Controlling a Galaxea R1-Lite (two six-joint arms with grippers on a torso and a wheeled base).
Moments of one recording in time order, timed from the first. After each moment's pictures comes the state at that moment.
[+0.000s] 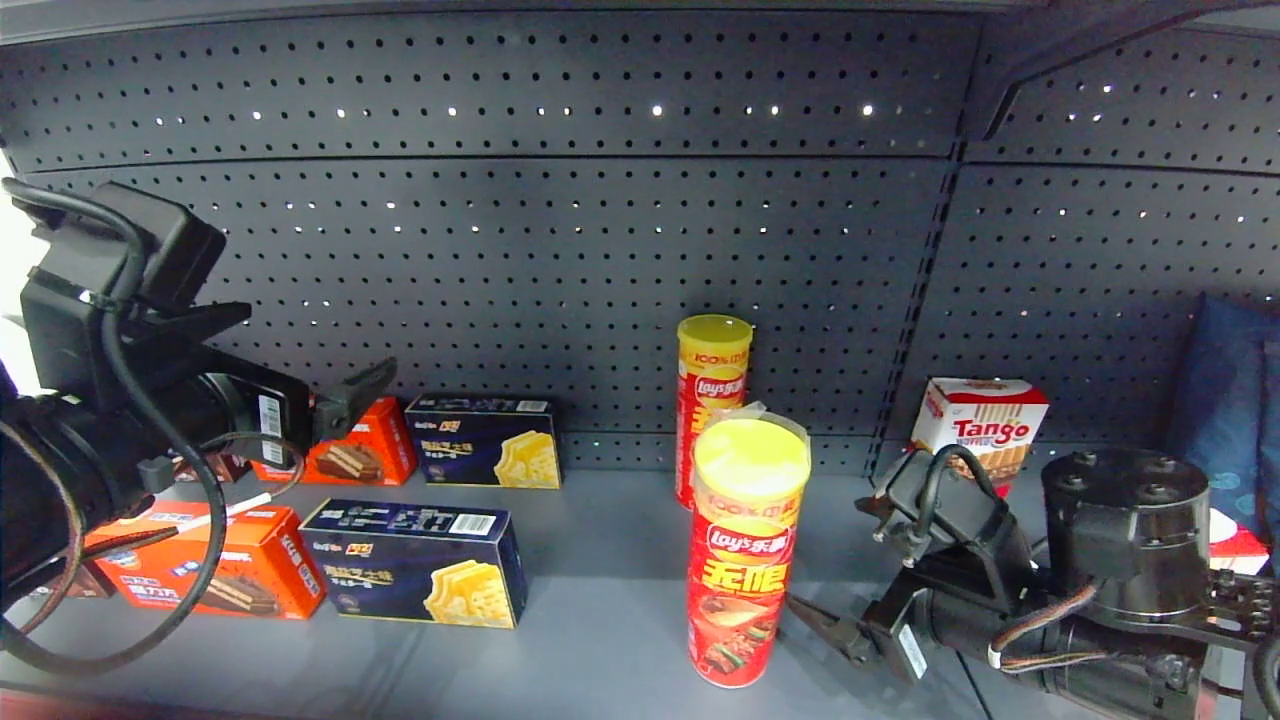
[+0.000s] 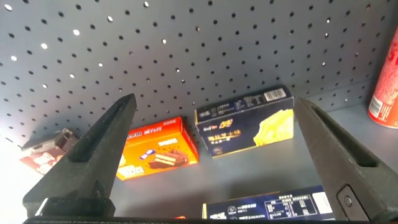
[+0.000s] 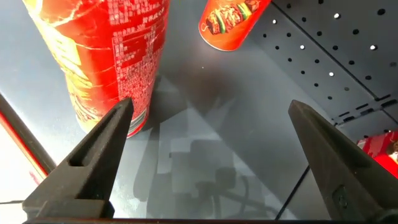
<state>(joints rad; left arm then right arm) -0.28 1.29 -0.68 -0.53 0.18 0.27 0.71 1.59 -0.49 -0.72 -0.08 -0.29</state>
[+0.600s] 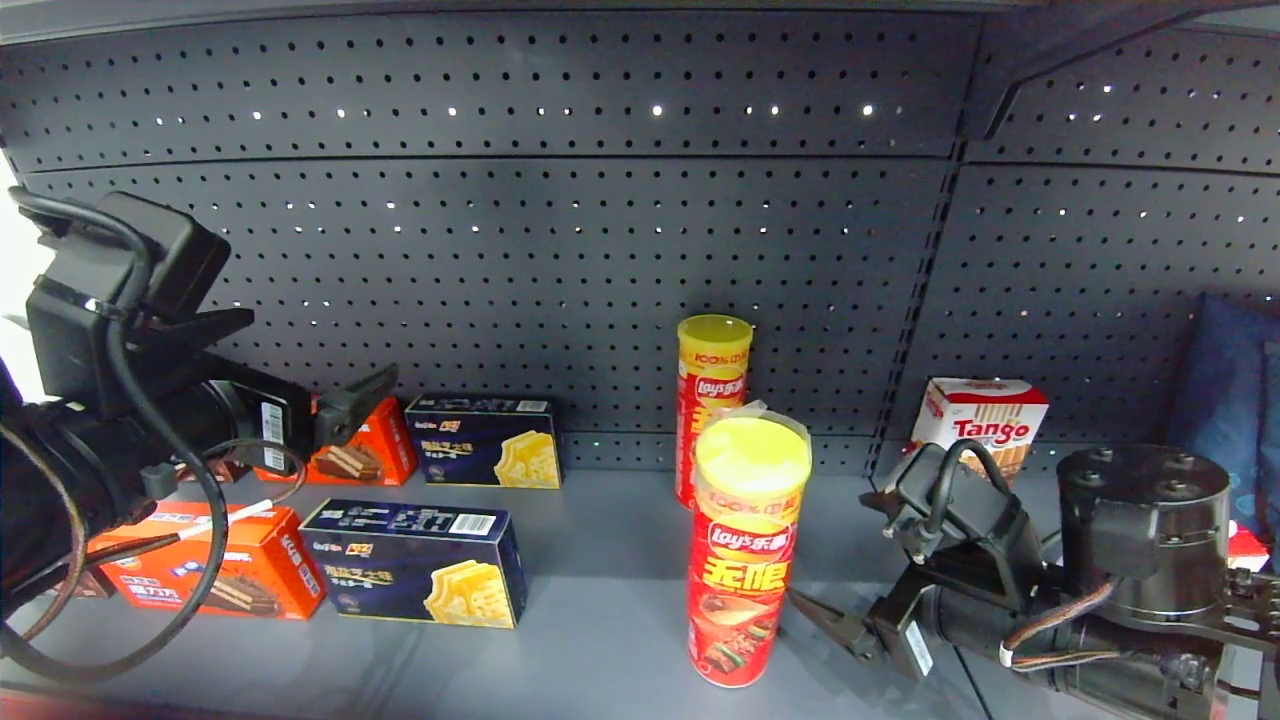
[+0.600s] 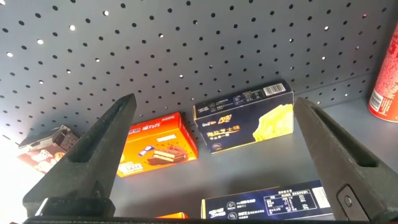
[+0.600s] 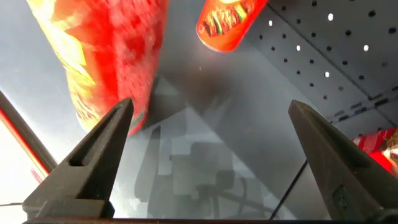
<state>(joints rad) -0.28 1.29 -0.67 -0.53 0.18 0.27 0.71 1.57 -0.49 -0.72 -0.08 -0.29</state>
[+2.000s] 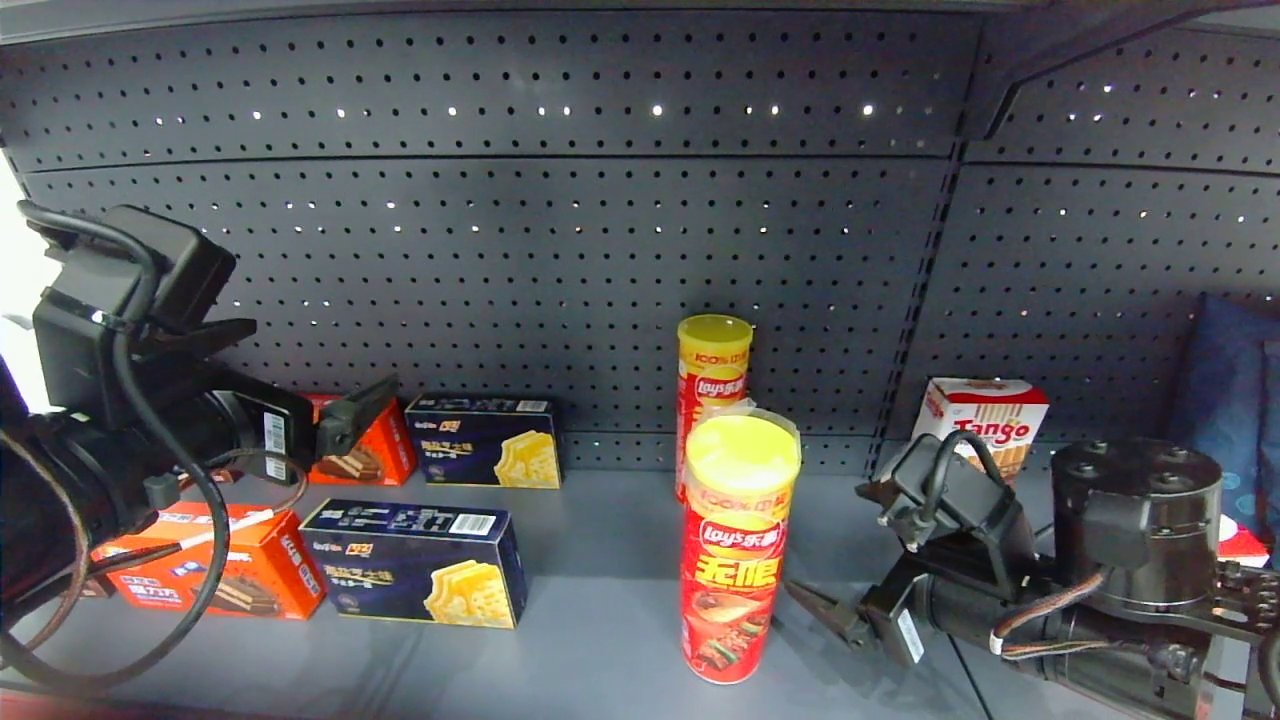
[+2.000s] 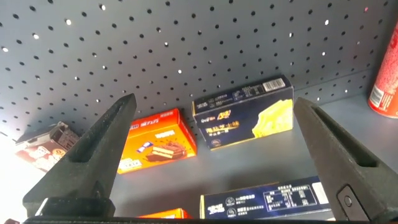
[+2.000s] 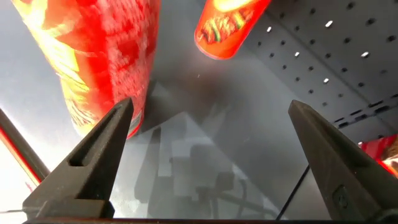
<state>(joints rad) -0.28 1.29 -0.65 -0.53 0.18 0.27 0.70 1.58 -0.50 -0.75 -0.08 -0.28</state>
